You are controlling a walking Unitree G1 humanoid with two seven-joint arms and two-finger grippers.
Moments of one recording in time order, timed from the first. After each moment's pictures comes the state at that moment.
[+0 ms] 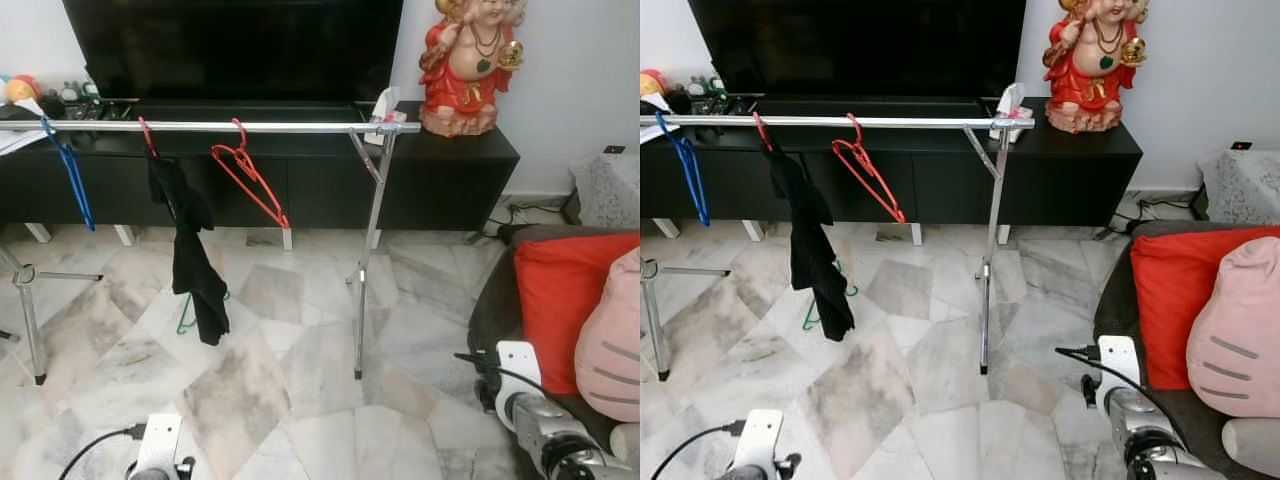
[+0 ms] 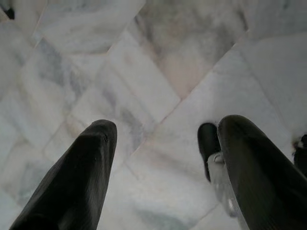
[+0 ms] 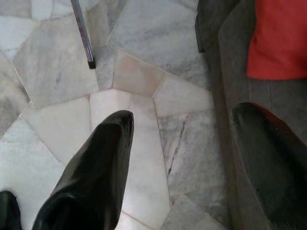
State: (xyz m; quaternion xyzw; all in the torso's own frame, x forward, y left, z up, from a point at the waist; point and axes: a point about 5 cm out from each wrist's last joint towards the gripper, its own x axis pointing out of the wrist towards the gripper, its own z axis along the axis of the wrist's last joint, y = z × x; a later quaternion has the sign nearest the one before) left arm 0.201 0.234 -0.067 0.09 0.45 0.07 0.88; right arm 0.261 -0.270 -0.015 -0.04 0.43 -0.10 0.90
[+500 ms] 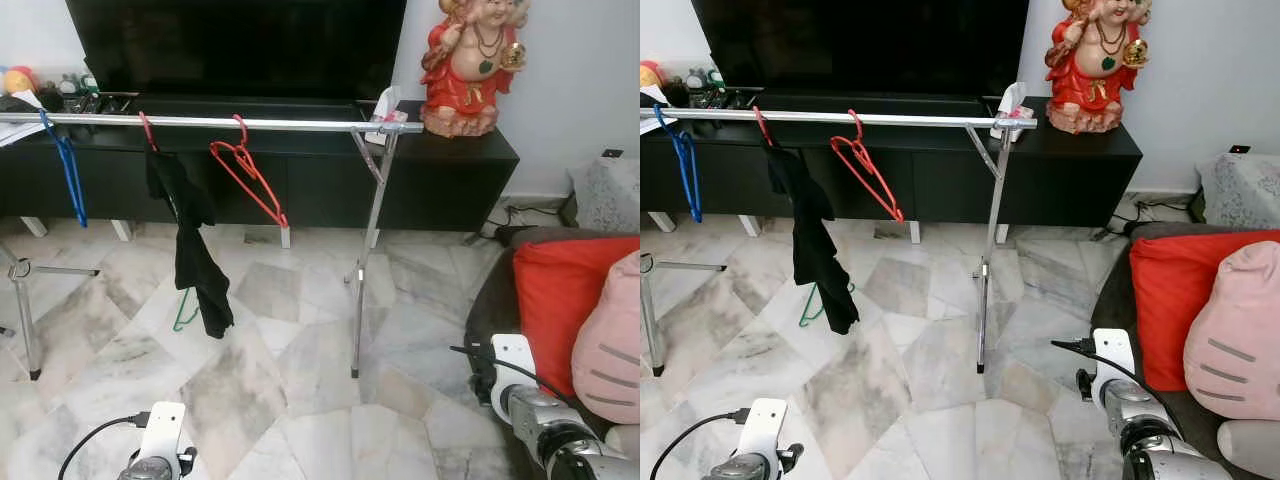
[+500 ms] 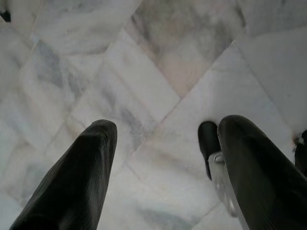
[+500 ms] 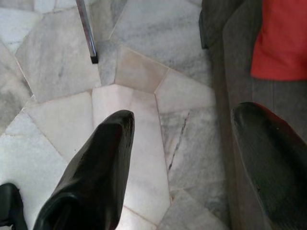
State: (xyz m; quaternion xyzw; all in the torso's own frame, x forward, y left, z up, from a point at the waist) left arm 0.202 0.238 -0.066 0.10 0.46 0.07 0.88; right arm 0.264 -0.266 -0.015 -0.04 0.45 -0.09 0.89
